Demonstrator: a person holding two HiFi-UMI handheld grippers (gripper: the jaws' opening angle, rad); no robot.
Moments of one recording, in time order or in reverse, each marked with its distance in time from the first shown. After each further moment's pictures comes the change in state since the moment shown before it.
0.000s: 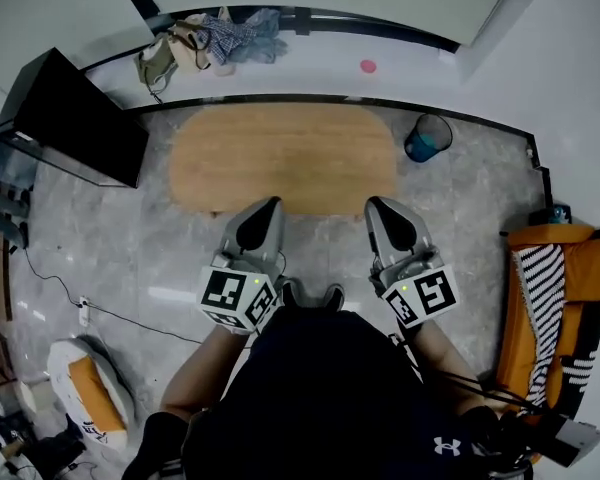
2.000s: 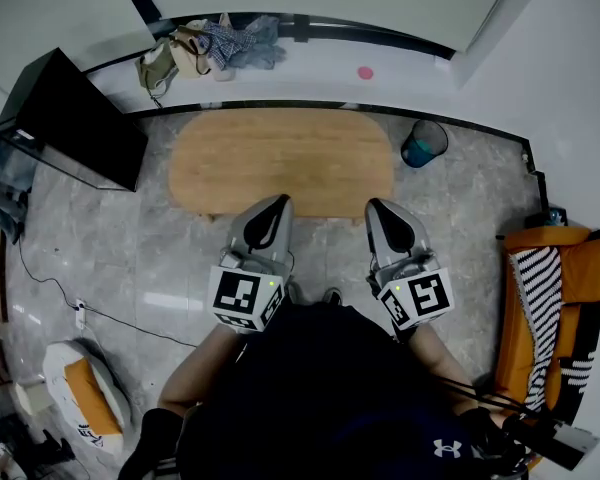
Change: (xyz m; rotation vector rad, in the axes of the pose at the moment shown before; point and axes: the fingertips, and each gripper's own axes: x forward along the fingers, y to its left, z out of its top) left arm -0.006 -0.023 0.018 0.149 -0.022 -0.013; right arm -0.011 0.008 0.002 -0.053 0.025 -0.064
